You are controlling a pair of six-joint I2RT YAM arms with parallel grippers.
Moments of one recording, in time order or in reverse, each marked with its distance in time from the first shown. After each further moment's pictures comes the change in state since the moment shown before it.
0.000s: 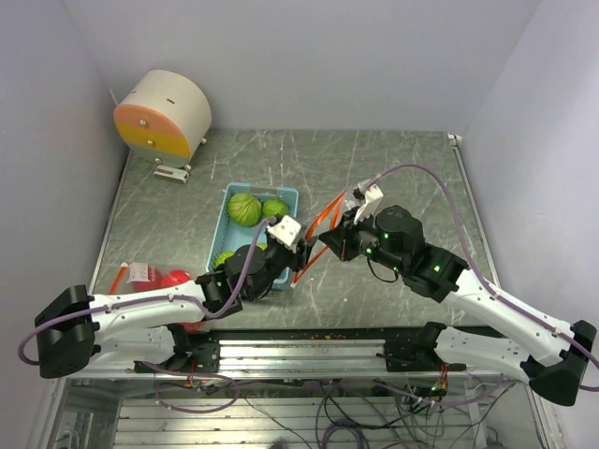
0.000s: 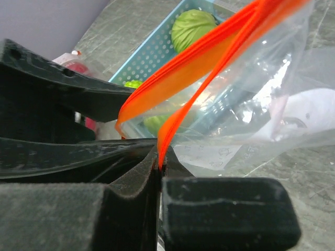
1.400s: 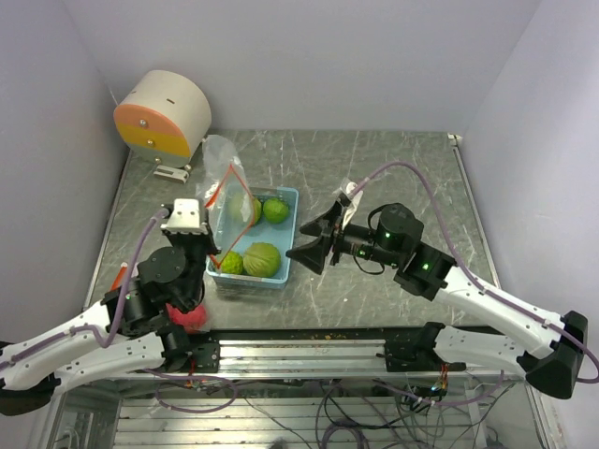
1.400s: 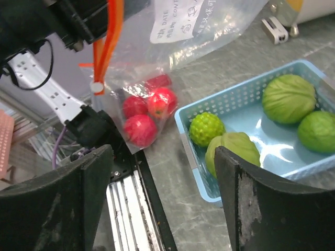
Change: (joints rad) left arm 0.007 -0.480 0.179 -0.646 -0.632 0.037; right arm 0.018 0.063 -0.006 0.292 -0.354 -0.117
